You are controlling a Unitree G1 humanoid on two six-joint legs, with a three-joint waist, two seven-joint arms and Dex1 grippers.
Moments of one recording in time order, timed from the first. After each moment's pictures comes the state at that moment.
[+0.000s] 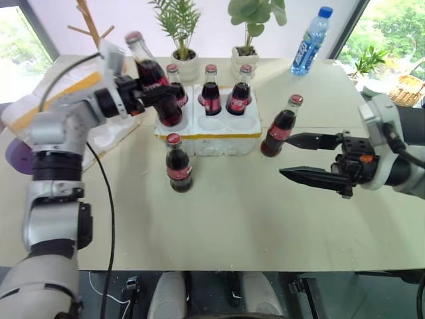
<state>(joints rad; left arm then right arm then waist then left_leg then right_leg) -1.02 0.58 0.04 0.58 -0.46 0.49 -1.02 -0.33 -1.00 -0.35 -0.47 1.11 0.93 0.89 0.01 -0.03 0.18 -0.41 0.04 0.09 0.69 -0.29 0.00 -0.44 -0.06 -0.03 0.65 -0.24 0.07</state>
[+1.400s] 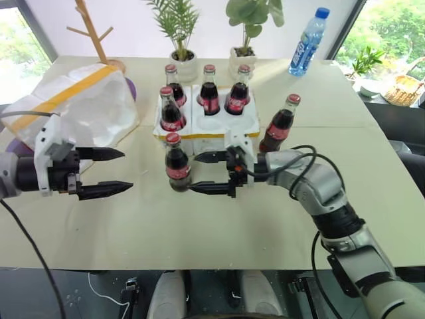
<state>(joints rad) -0.16 1.05 0.45 -0.32 -0.66 0.74 -1.27 -0.69 -0.39 0.32 -0.04 0.53 0.65 0.95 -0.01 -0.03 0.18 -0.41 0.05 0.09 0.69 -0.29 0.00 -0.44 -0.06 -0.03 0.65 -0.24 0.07</state>
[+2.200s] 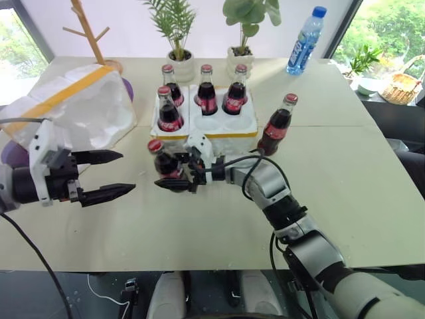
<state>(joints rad) -0.08 1.04 0.52 -0.41 -0.75 0.78 -1.15 -0.78 -0.08 0.35 0.34 0.30 0.49 0.89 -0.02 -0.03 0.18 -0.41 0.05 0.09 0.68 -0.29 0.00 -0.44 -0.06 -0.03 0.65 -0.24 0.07</state>
